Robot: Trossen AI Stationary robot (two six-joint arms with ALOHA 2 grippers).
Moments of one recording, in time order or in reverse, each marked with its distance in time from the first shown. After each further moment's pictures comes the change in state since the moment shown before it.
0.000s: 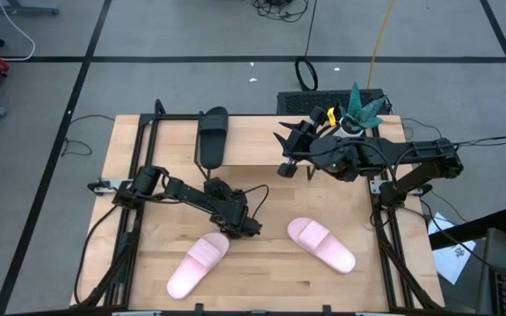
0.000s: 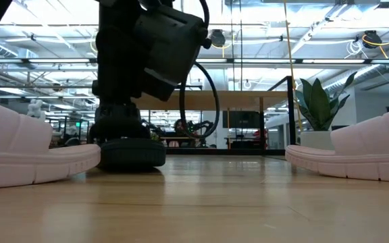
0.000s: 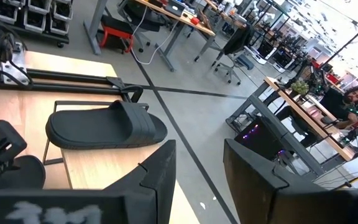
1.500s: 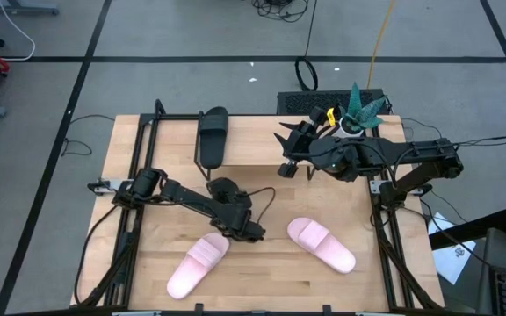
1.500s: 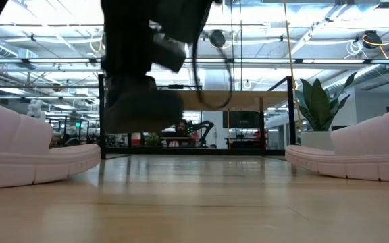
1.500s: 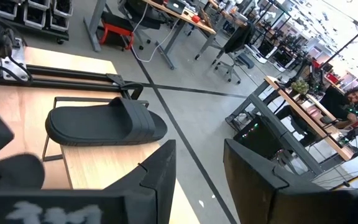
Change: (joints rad) left arm -0.044 0.002 0.156 -0.111 -0.033 -0.033; right arm 0.000 0.000 0.000 -0.011 0.000 0.000
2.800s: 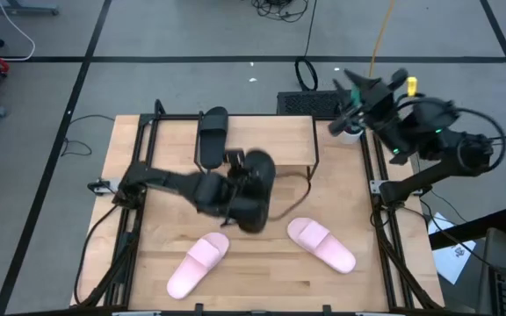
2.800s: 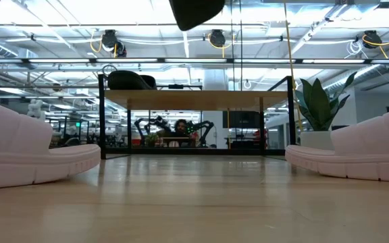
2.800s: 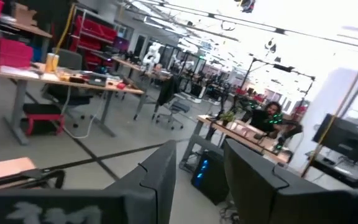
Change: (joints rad) left arm 0.009 -0.105 0.642 -0.002 -0.288 0.692; right arm 0.004 -0.276 -0.001 0.367 0.222 -0.318
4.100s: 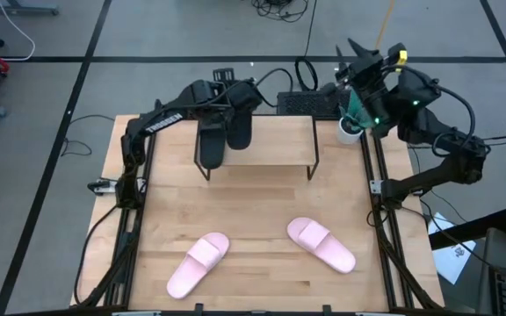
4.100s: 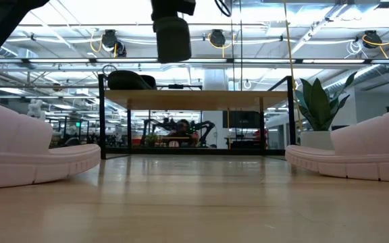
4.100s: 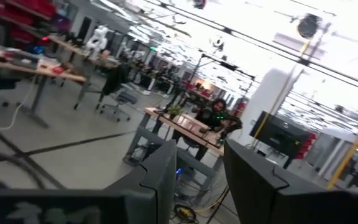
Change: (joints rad) left arm 0.602 -0.061 -0.007 0.147 0.158 0.593; right arm -0.317 0.056 0.001 0.131 -0.109 -0.147
